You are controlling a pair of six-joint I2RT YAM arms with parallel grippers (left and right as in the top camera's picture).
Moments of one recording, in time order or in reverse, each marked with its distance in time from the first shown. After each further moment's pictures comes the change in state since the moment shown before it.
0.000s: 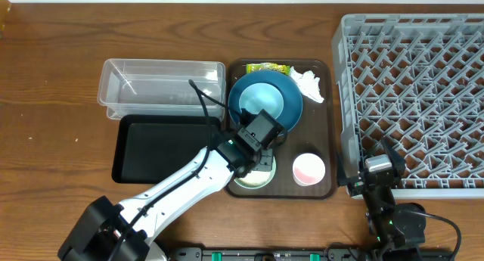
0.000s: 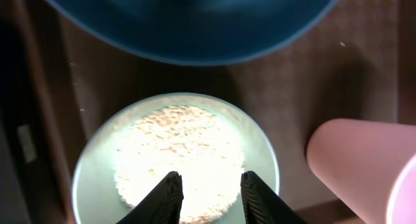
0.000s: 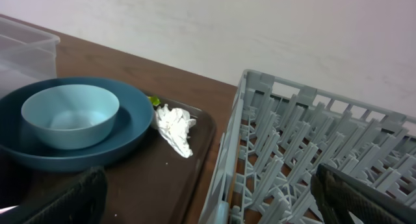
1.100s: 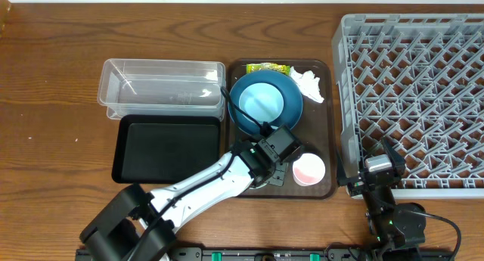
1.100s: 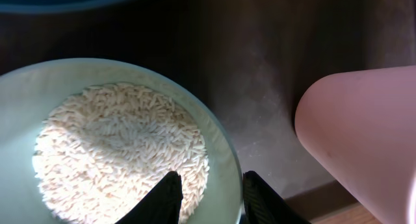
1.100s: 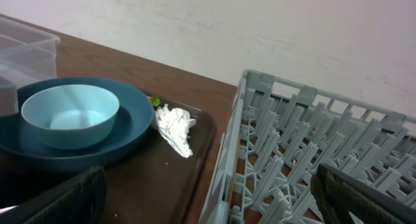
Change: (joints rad) left arm -0.111 0.112 0.000 0.048 0.021 0.039; right arm 0.000 0.000 0.000 0.000 0.000 0.000
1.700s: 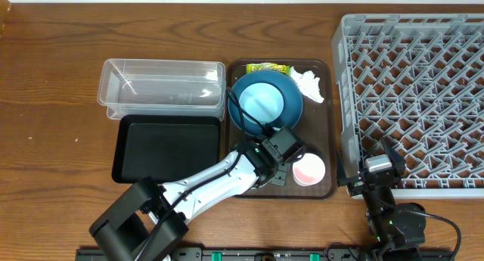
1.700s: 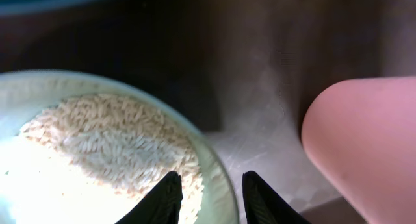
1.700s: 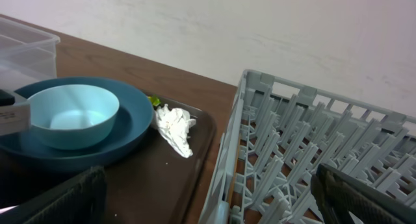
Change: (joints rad) left arm -0.002 0.050 0.000 0.042 0.000 0.000; right arm 0.000 0.000 0.000 0.000 0.000 0.000
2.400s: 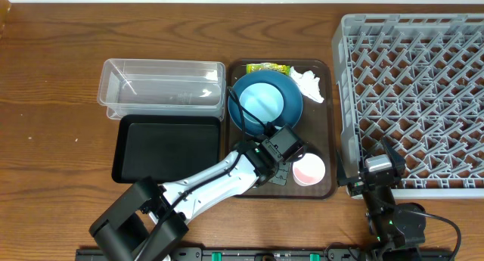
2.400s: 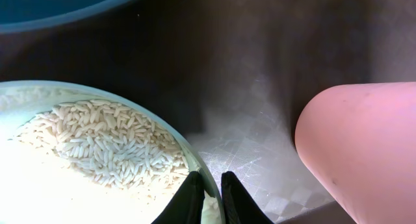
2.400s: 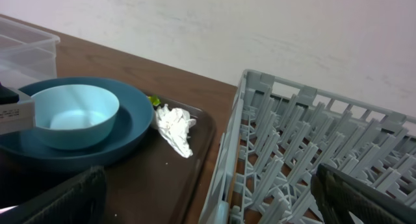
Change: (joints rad) left arm 0.000 0.000 0.000 0.015 -0.001 0.015; right arm 0.000 0.000 0.000 0.000 0.000 0.000
